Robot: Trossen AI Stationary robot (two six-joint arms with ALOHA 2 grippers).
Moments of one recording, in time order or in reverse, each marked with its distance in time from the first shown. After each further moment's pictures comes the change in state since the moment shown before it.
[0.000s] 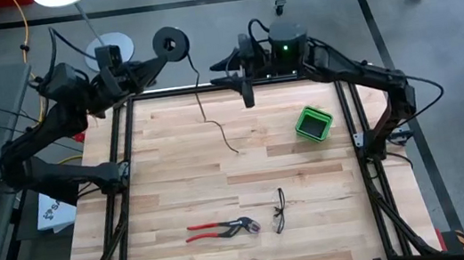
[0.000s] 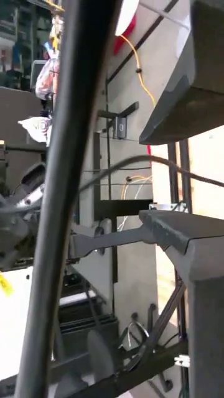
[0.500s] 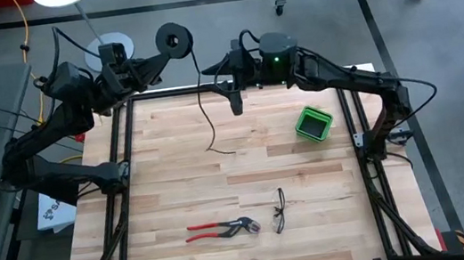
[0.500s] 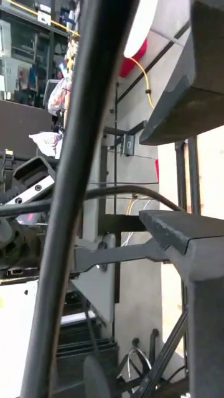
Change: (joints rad) left arm 0.000 0.033 0.000 0.085 0.012 -0.034; right arm 0.060 0.051 0.000 0.081 0.117 -0.060
